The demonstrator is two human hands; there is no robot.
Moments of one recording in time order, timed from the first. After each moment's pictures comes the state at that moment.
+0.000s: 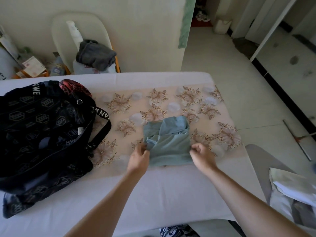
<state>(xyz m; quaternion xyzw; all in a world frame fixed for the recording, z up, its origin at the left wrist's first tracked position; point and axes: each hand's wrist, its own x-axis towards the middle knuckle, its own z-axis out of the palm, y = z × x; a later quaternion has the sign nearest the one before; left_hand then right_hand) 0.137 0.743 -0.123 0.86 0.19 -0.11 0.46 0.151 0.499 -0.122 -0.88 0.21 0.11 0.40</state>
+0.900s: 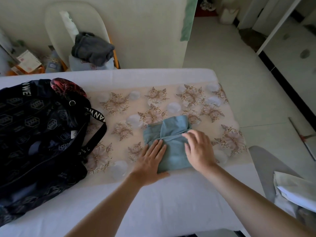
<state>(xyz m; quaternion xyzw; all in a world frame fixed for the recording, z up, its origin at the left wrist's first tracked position) 0.163 0.733 -0.168 0.96 -0.24 -0.09 0.10 0.196 0.496 -0.133 -0.97 -0.16 -0.15 0.15</state>
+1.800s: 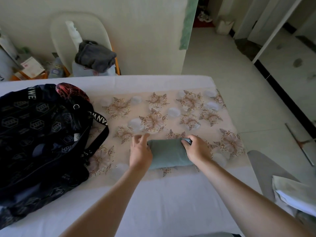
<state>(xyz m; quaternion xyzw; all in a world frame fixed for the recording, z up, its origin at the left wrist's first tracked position) 0.190 0.733 -0.122 0.93 0.11 -0.05 0.35 0.216 0.517 -0.118 -0.94 0.13 0.08 0.31</state>
